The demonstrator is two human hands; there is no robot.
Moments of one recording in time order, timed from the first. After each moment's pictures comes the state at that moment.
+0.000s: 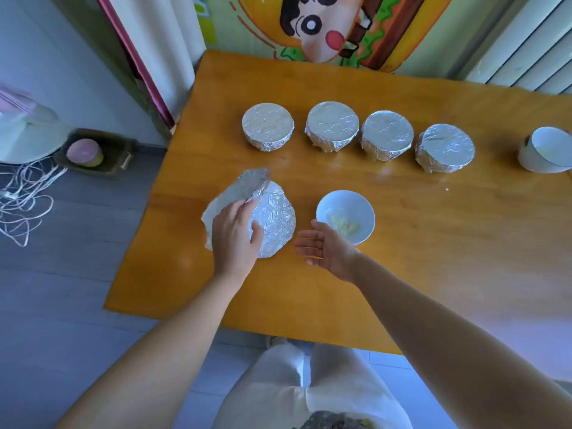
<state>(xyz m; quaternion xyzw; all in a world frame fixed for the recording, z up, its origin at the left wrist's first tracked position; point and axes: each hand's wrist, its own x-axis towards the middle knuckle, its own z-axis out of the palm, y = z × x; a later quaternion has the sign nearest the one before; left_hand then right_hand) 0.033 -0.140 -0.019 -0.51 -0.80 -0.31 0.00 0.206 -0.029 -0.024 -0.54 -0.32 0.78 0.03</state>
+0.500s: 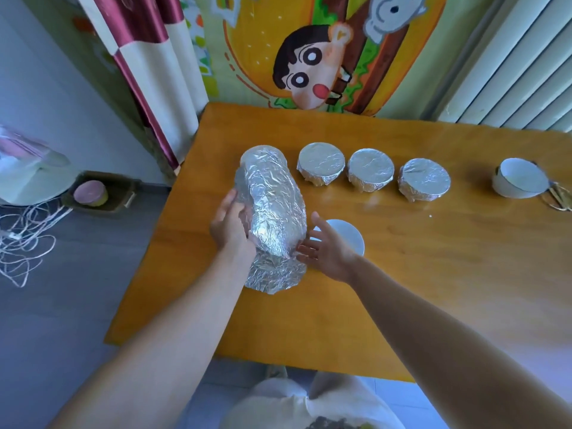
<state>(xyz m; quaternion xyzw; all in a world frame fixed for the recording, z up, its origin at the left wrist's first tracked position) 0.040 -0.076 0.070 0.09 -0.60 -0.72 -0.34 0.201 -0.001 0.013 -0.46 -0.32 0.82 0.11</state>
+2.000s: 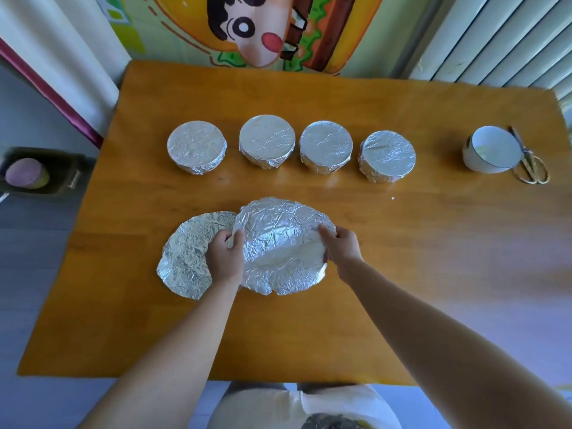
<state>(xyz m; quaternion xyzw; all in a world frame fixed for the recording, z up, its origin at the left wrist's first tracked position) 0.114 -0.034 -0.047 -0.20 -0.83 -0.43 -0.29 0.301 0.075 -0.044 -0.67 -0.43 0.58 0.18</state>
